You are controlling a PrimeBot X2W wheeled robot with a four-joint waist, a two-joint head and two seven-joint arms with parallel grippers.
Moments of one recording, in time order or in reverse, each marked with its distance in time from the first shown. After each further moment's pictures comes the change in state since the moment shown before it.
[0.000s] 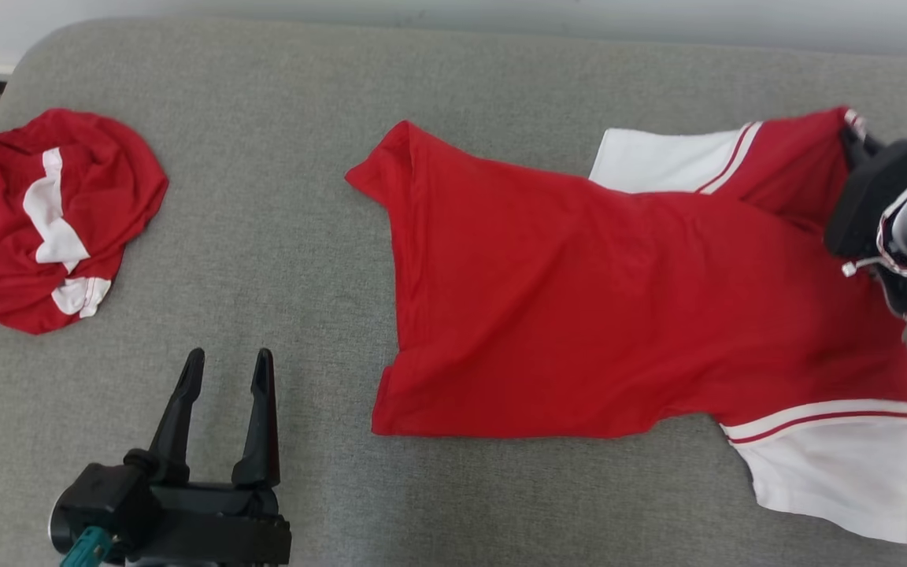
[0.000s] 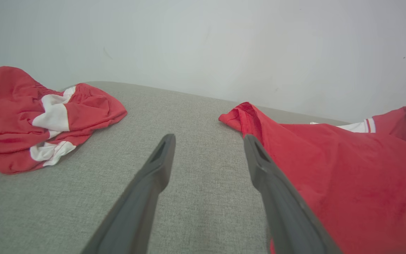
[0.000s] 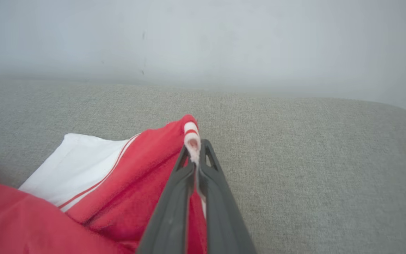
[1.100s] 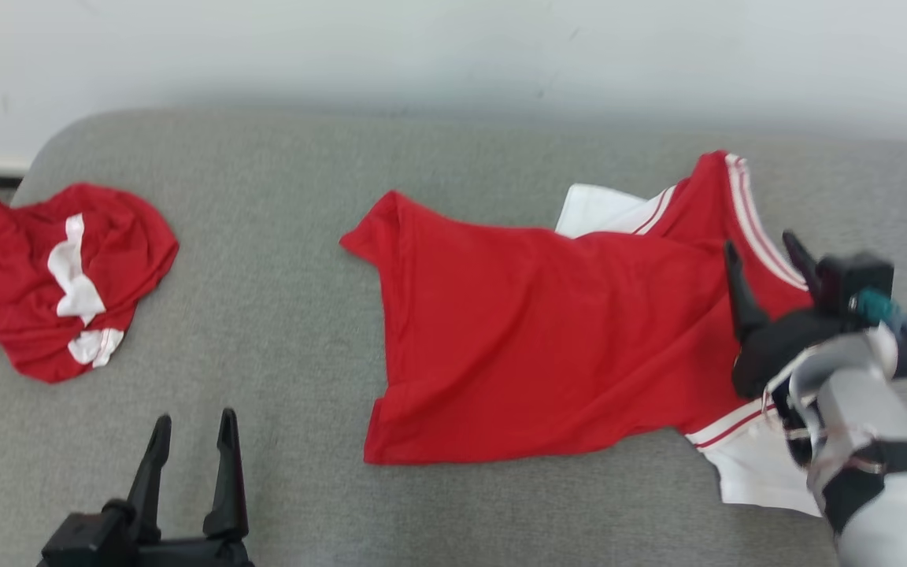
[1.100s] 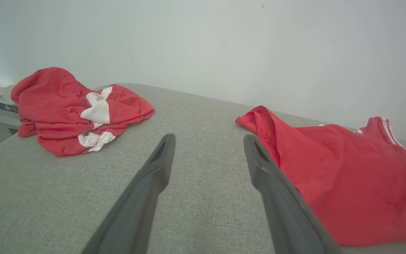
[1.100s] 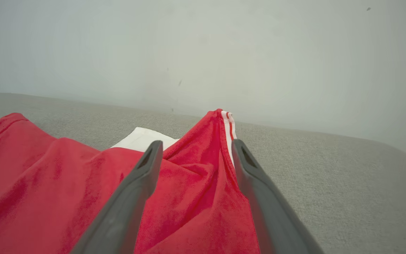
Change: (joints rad) left arm 0.063 0.000 0.069 0.073 0.008 0.020 0.000; right arm 0.221 0.129 0.011 0.023 -0.119 0.000 -0.440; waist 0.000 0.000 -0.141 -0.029
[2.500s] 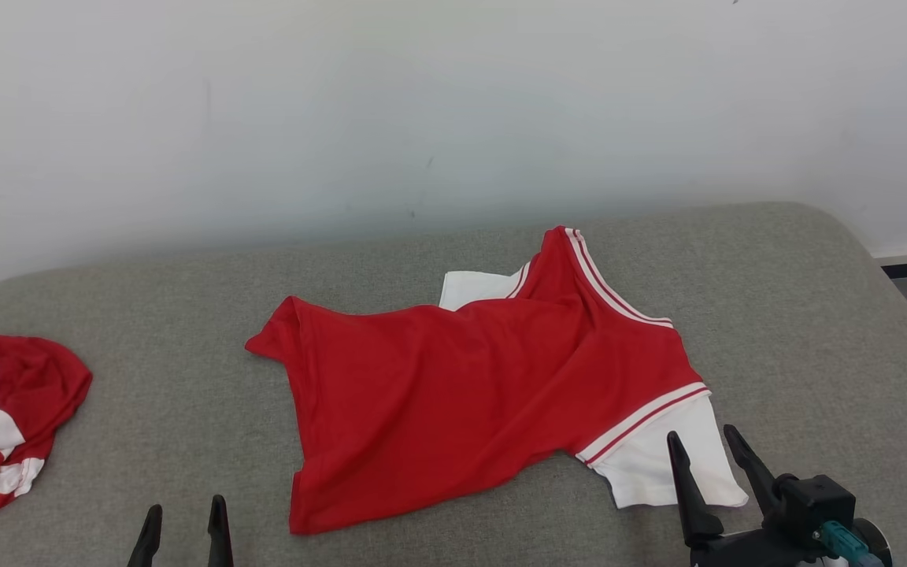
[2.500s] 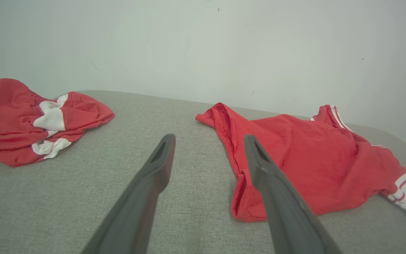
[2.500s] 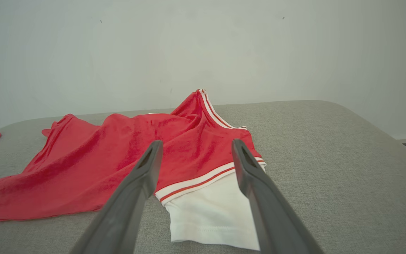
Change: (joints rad) left arm 0.151 0.000 0.030 0.032 0.022 0.023 0.000; right arm 0.683 0.142 -0.067 -0.662 -0.031 0.000 0.073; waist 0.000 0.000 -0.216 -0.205
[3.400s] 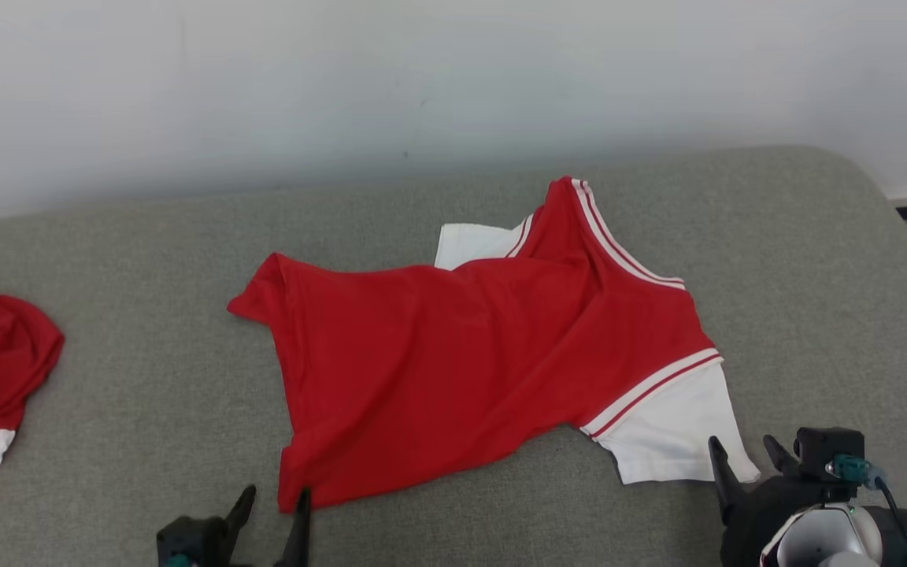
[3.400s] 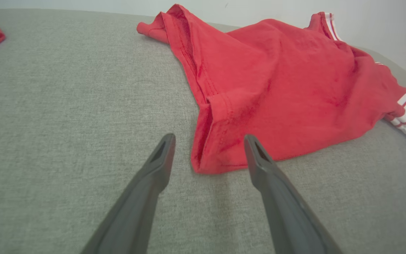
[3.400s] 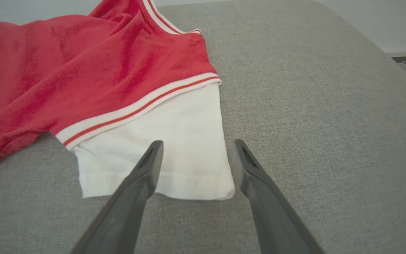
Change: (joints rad) left arm -0.207 0.016 -0.154 0.329 -0.008 -0.060 0.067; right arm -0.109 0.006 -0.156 0.135 -0.068 0.000 0.305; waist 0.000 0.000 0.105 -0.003
